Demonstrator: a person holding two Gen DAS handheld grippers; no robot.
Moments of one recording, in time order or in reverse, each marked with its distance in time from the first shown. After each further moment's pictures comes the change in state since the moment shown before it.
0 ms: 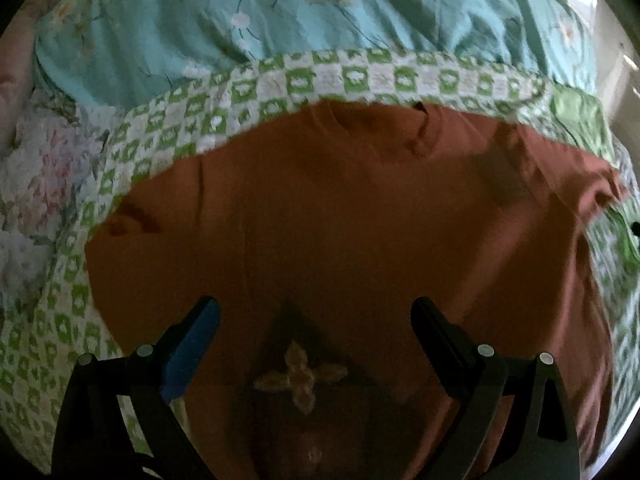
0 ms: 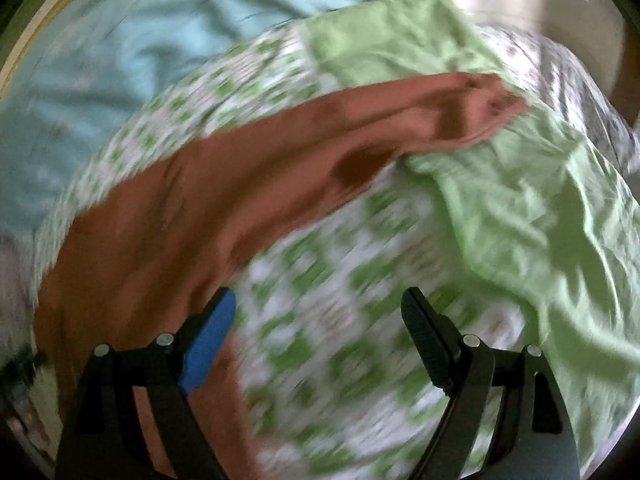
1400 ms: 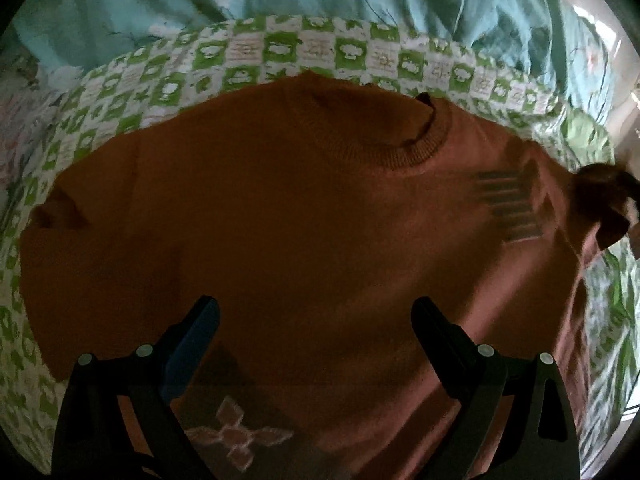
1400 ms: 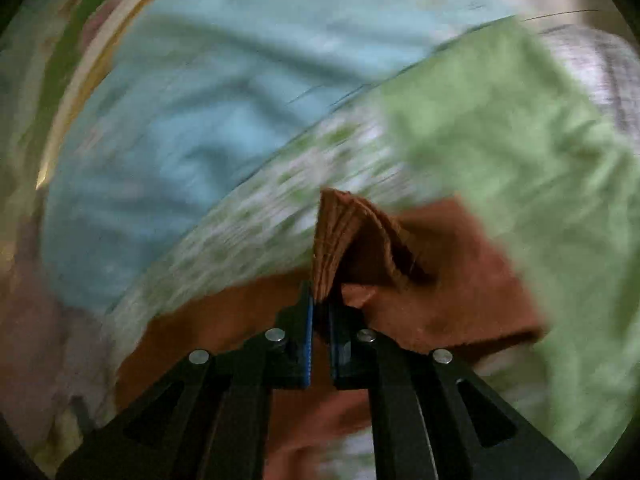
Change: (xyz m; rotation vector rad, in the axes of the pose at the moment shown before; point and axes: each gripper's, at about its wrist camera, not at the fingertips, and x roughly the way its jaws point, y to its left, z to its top) left arm 0.051 0.002 0.006 -0.111 0.104 -0.122; right arm 0.041 0.076 0.101 0.007 -0.063 0.376
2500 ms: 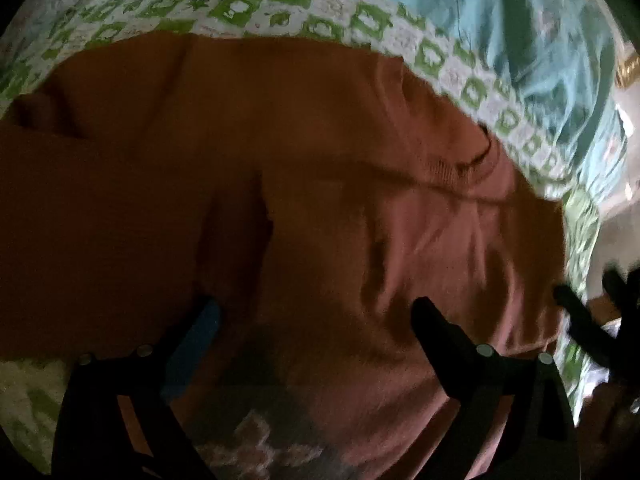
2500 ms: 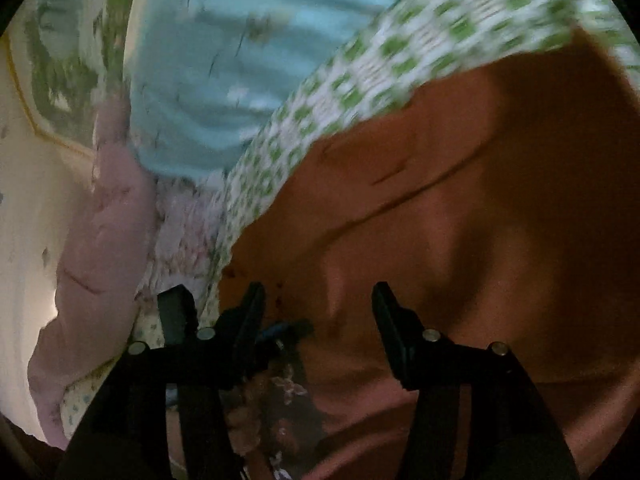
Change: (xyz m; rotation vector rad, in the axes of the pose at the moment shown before) left arm 0.048 0.059 0.009 -0.282 0.060 -0.170; right arm 0.090 0.144 -0.123 -0.016 0.355 0.373
